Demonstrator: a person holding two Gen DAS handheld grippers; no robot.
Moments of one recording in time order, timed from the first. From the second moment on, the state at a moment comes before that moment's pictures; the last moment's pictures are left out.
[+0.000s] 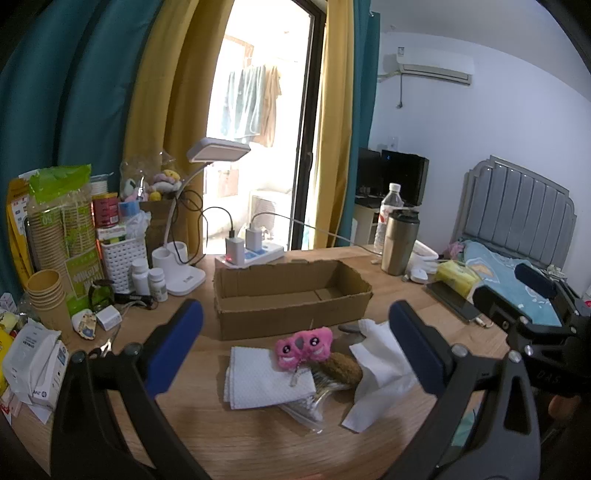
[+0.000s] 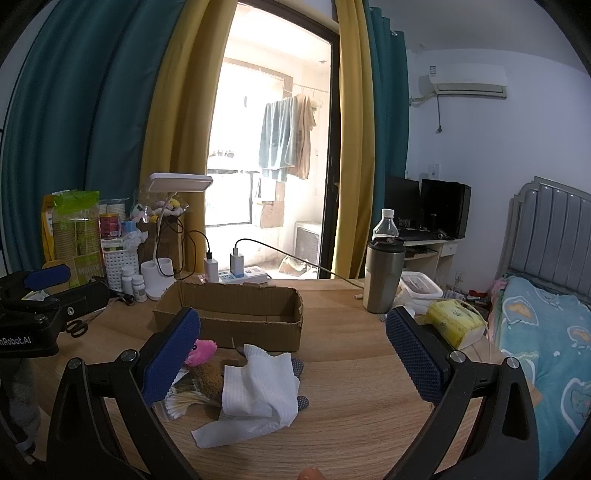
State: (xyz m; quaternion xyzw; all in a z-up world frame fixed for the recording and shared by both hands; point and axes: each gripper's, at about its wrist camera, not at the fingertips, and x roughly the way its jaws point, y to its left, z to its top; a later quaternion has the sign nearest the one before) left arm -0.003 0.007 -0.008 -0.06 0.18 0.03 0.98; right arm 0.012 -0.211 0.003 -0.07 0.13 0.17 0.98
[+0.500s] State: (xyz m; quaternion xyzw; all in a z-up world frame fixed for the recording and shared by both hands) left arm -0.003 0.006 -0.008 -0.06 0.18 0.03 0.98; right arm 0.012 -0.211 0.003 -0.07 0.13 0.17 0.98
